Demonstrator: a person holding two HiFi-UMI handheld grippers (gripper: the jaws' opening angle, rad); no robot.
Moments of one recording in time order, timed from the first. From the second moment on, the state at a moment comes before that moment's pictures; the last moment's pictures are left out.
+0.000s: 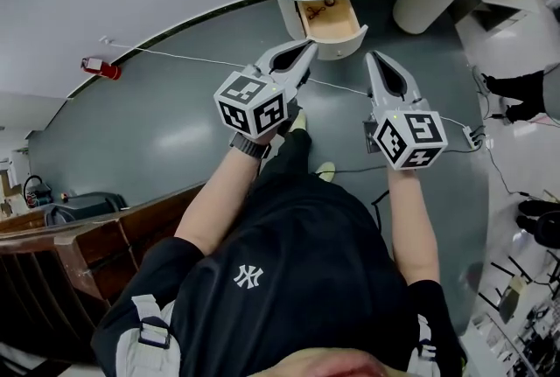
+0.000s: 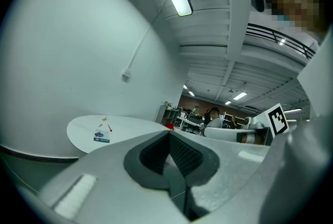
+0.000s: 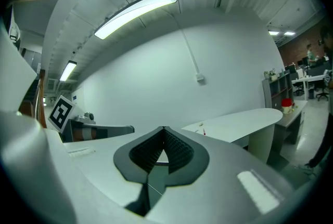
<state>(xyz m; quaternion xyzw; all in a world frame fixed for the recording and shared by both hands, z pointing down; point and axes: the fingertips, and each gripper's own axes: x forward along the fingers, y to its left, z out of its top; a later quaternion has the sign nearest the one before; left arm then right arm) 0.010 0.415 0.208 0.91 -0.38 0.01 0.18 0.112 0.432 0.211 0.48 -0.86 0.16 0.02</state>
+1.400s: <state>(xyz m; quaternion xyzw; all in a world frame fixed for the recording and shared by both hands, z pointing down) -0.076 0.089 0.347 0.88 -0.38 0.08 0.26 0.018 0.141 0.272 0.52 -0.83 0.16 0.09</state>
